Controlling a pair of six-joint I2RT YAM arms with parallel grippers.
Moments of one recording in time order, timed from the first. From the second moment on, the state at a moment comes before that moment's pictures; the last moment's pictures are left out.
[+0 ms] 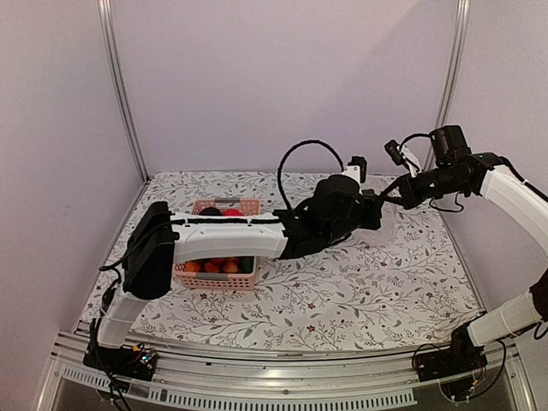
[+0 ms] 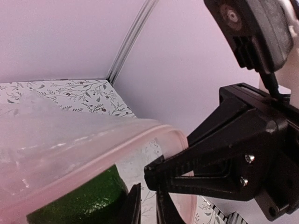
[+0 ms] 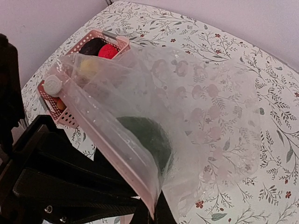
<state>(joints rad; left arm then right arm) -1.17 2.31 1.96 0.21 -0.32 -0.57 0.28 1.34 1.26 -0.73 -0.53 -0.17</state>
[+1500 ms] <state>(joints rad) -1.11 2.22 1.66 0.28 -0.39 -0.34 0.32 1.40 1.24 -0.77 -0.69 -0.17</state>
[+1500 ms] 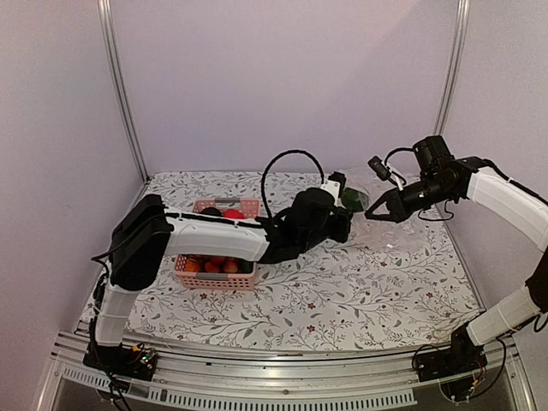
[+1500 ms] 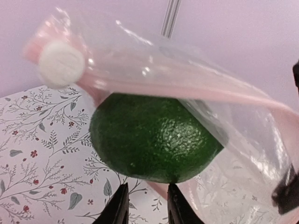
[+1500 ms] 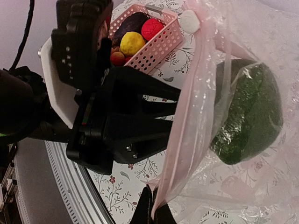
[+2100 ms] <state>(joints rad) -1.08 2.20 1.69 0.29 -0.14 -0.33 0.33 1.40 1.26 -0.80 -0.64 -0.18</state>
